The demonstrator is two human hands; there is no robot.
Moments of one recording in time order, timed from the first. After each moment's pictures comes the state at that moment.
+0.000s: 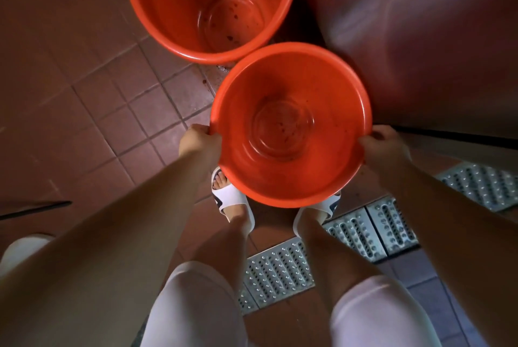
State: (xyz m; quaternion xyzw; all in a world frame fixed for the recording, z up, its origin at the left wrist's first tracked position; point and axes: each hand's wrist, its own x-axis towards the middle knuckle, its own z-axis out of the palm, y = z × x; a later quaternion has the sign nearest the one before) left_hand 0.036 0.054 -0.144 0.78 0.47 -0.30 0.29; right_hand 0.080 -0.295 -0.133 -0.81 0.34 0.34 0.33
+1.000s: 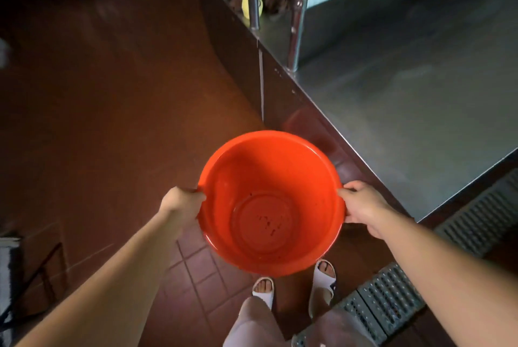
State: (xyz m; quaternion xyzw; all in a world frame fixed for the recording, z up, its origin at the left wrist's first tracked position) left_hand 0.025 0.188 0.409 0.81 0.42 -0.17 0.37; right_hand 0.076 -0.190 0.383 -0.79 0.29 0.26 0.48
